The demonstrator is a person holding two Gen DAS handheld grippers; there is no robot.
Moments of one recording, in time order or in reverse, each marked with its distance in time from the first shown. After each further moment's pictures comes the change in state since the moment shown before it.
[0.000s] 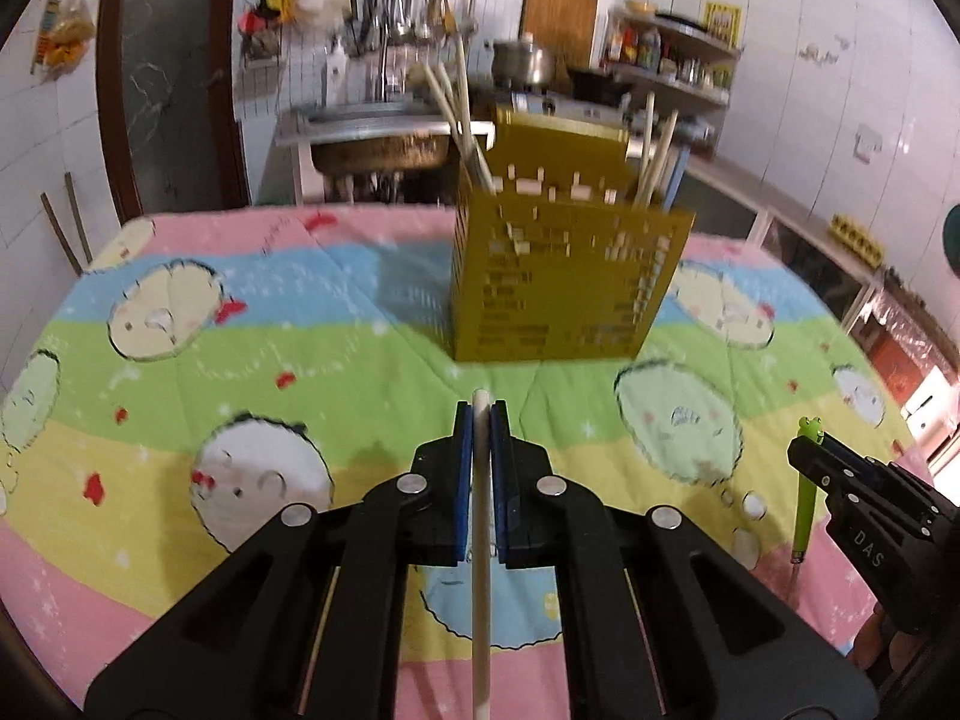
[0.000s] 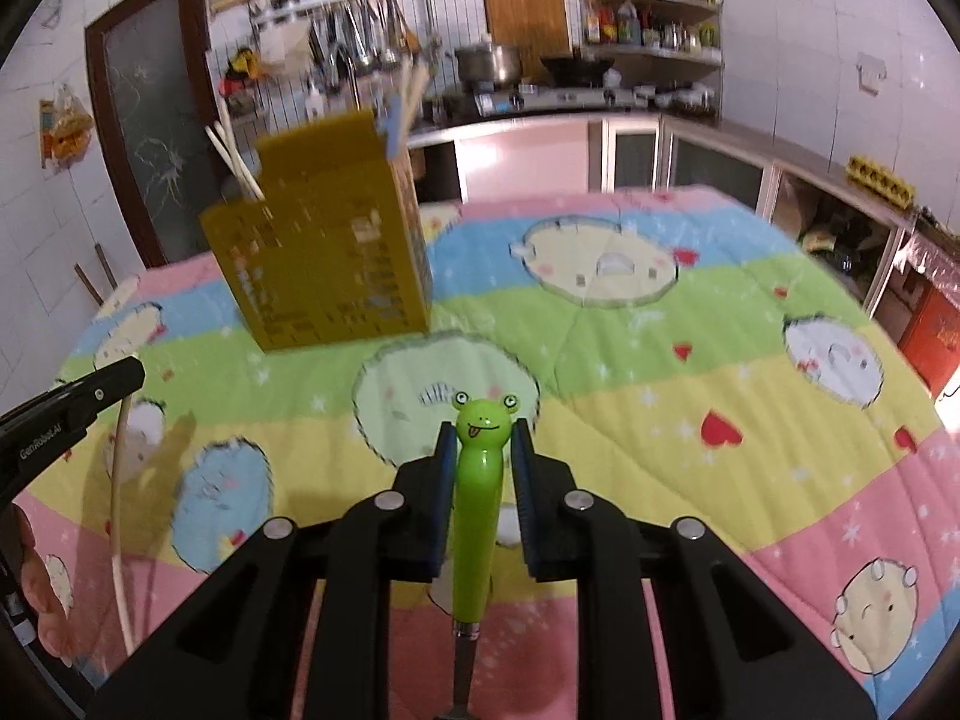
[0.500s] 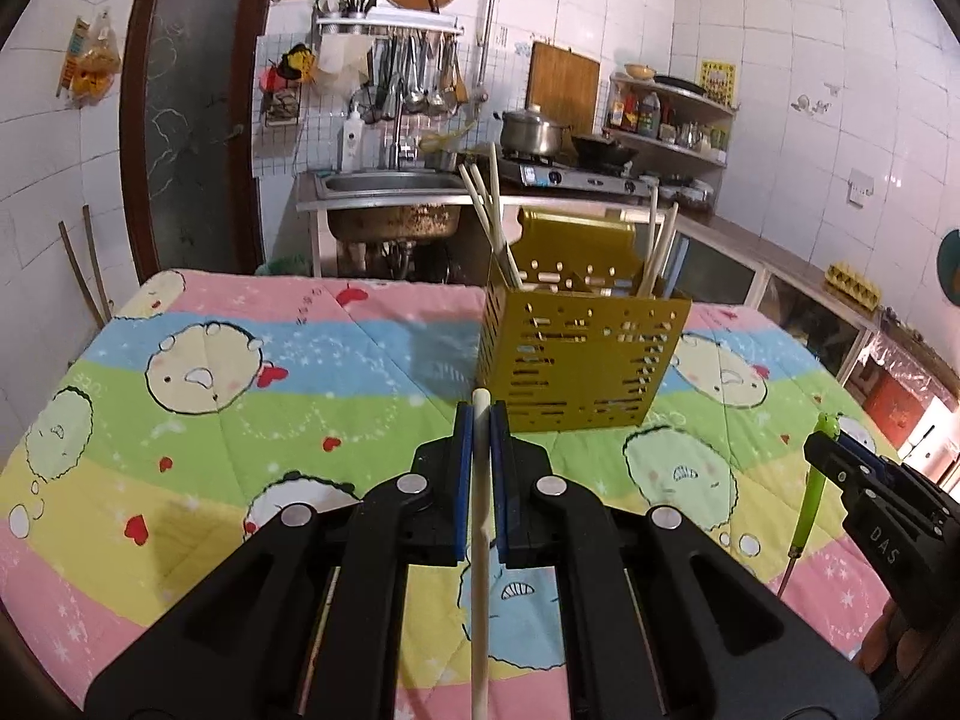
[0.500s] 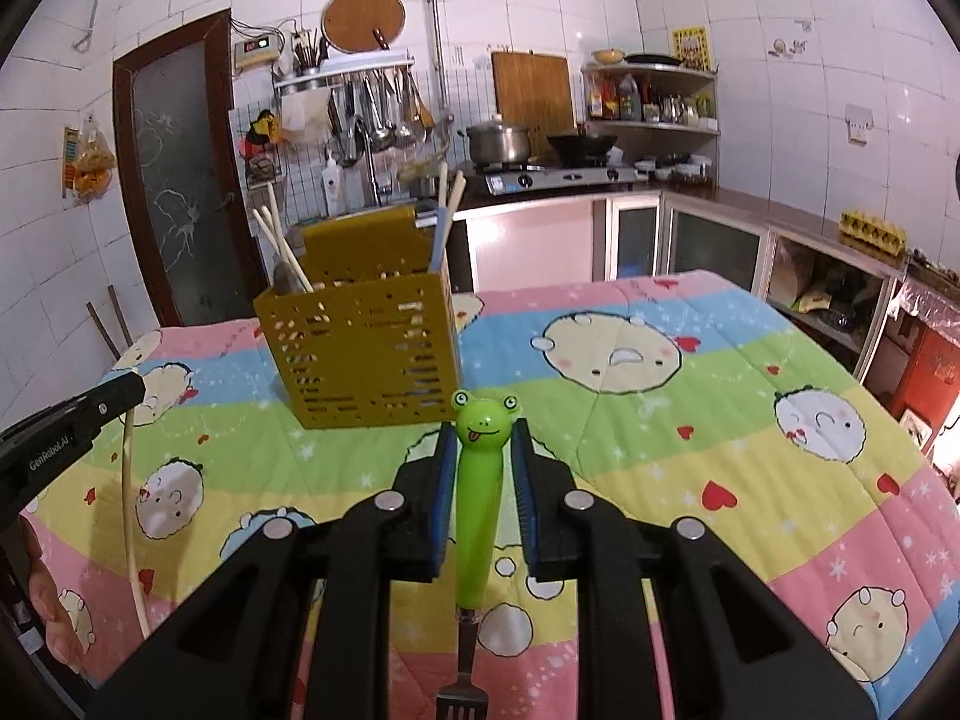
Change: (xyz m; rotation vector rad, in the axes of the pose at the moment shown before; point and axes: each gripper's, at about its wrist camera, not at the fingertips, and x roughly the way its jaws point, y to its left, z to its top) left arm -0.035 0.020 0.007 -0.014 -0.157 0.002; right arm -0.034 0.022 0.012 -0.015 -0.185 0.004
